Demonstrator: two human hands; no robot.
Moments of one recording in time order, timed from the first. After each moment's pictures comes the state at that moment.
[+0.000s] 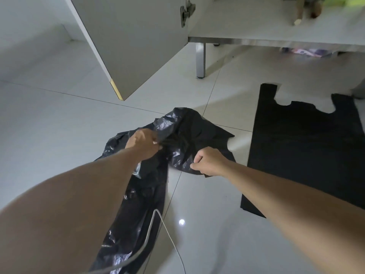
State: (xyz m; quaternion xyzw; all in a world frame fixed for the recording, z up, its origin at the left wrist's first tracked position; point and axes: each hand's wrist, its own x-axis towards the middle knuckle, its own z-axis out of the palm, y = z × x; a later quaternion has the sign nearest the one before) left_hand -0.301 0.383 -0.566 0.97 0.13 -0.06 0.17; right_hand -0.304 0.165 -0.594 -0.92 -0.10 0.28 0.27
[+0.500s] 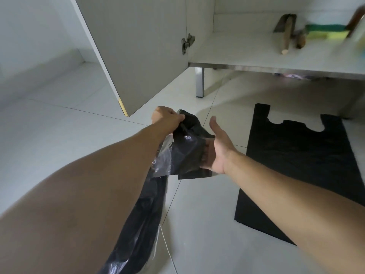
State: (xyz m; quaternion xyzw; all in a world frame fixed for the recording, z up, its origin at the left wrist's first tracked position) left_hand -0.256 0.308 -0.476 0.88 0.20 0.05 0.43; right_hand -0.293 0.152 -0.519 -0.52 0.16 0.34 0.77
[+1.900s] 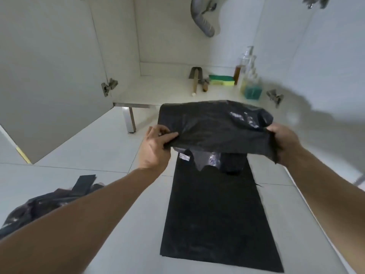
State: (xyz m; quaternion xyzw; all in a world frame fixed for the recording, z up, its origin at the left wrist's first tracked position) left_hand -0.261 0.121 -0.473 0.84 -0.22 0.37 0.34; right_hand -0.296 -0.203 -0.416 -0.61 0.18 -0.07 0.77
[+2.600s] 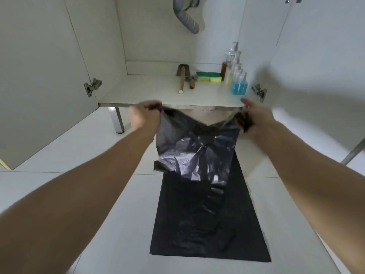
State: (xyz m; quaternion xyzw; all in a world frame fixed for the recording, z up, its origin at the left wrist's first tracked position) left_hand -0.232 0.079 -0.395 0.73 0.06 0.17 0.66; right_hand -0.283 -0.181 -0.375 -0.55 0.23 -0.13 0.79
